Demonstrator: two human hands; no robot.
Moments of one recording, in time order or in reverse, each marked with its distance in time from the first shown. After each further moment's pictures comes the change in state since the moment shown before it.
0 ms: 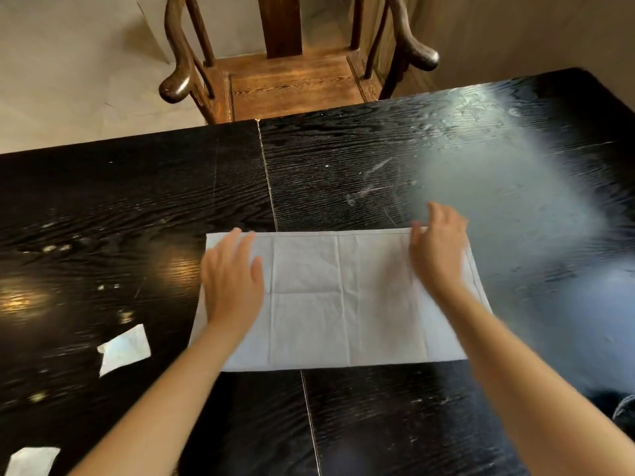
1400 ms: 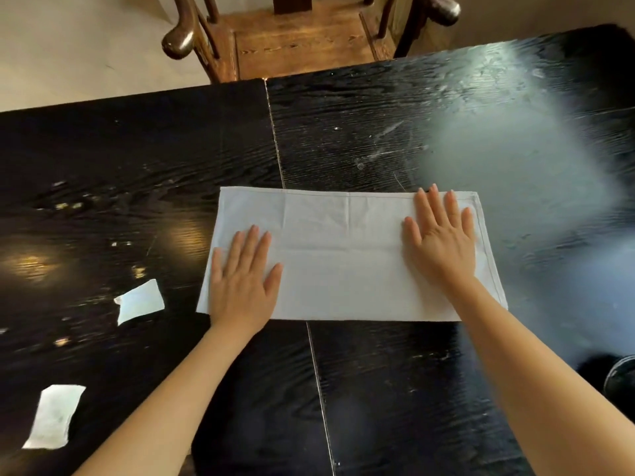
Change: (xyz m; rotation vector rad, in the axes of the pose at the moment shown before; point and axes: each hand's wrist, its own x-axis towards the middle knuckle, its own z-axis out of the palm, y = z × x) left_hand -0.059 -0.023 0.016 0.347 -0.237 0.099; right_hand -0.040 0.033 0.007 -0.371 -0.312 -0.156
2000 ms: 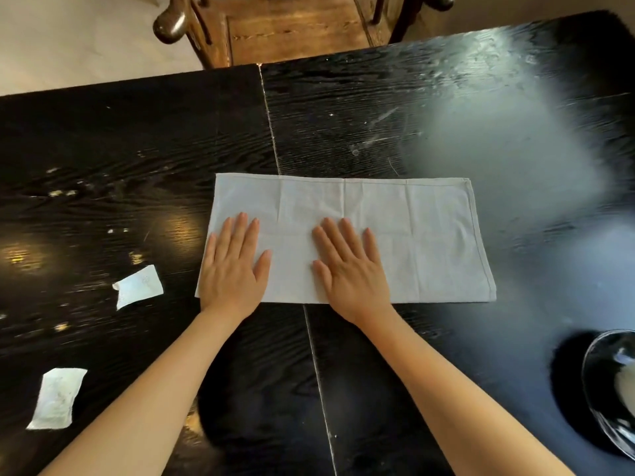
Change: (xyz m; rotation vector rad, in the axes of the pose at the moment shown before) left_hand -0.001 -0.012 0.002 0.005 0.012 0.021; right_hand -0.082 -0.094 0.025 0.048 -0.059 -0.365
